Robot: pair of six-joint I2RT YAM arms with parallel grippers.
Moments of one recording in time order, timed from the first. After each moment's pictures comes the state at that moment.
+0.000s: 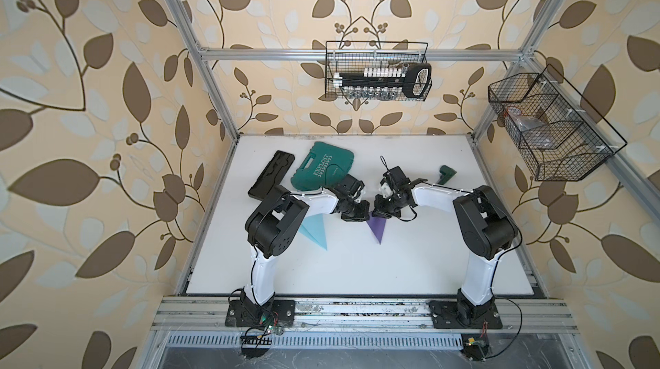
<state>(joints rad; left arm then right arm) -0.63 2.01 1.21 -0.24 0.45 -0.57 0.43 1.92 1.15 -0.45 -0.36 0.60</state>
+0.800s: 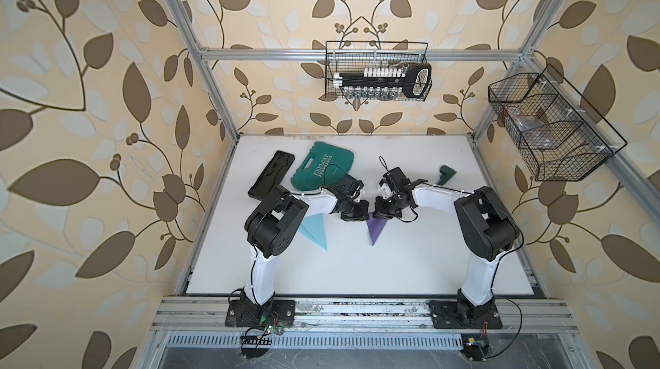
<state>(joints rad) -0.63 1.98 1.18 -0.22 0.46 -0.58 0.45 1.91 1.14 -0.46 -0.35 0.53</state>
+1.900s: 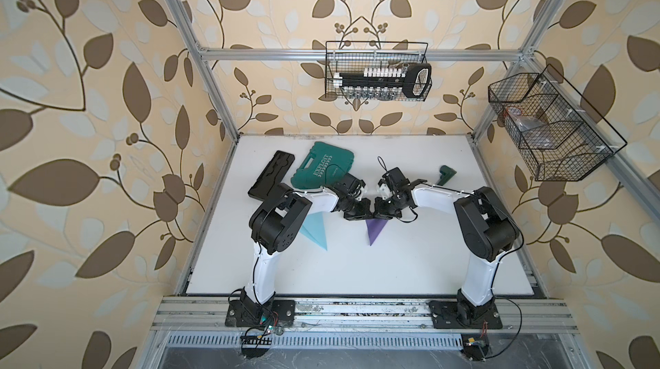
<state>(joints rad) -0.63 2.05 1.23 -0.18 0.56 -0.62 0.45 1.91 1.14 -0.47 -0.34 0.50</state>
